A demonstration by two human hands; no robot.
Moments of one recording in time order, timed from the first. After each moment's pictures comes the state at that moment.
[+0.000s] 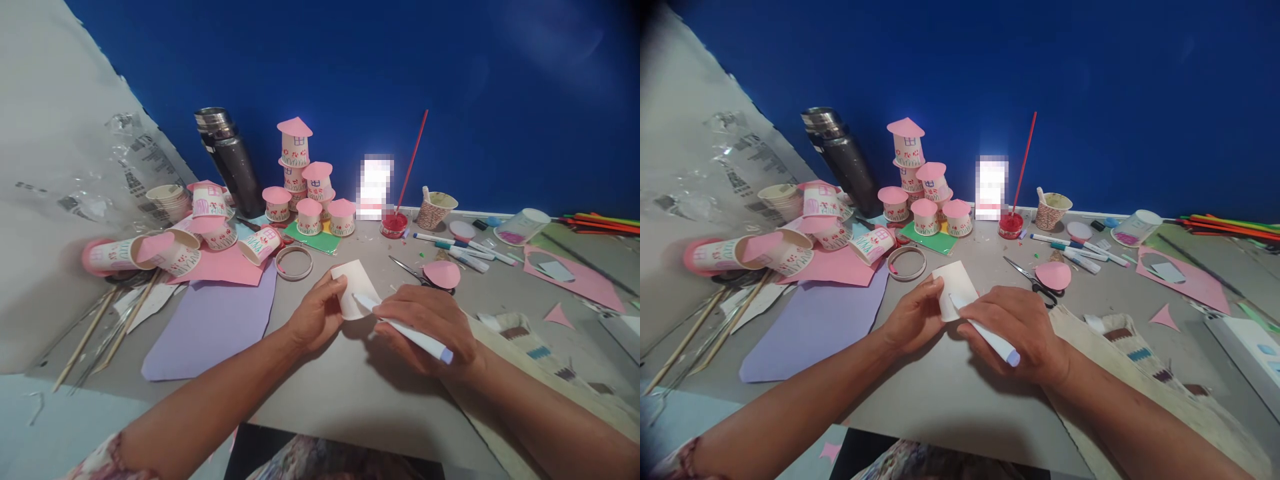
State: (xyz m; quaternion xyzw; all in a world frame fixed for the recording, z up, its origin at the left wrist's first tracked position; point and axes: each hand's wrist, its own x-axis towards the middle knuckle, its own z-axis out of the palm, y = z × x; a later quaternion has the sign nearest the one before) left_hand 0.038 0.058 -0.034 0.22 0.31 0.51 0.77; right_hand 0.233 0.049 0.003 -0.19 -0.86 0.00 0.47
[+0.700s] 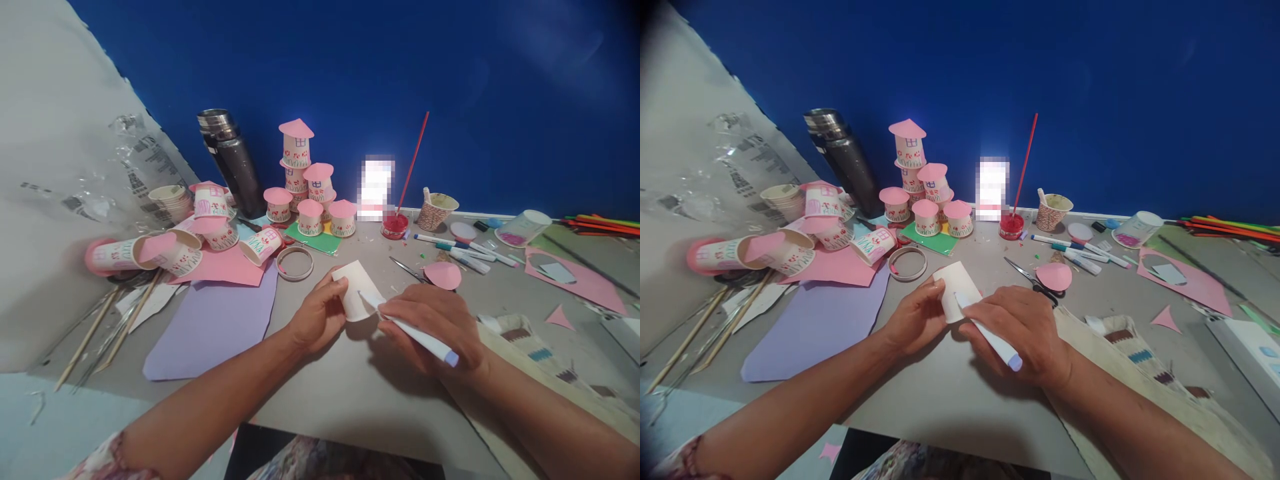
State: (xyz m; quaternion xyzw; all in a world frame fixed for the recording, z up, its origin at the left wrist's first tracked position) left_hand 0.040 0.055 -0.029 0.23 0.31 0.51 0.77; right_hand 0.234 0.047 0.004 -0.21 -0.85 -0.03 0.48
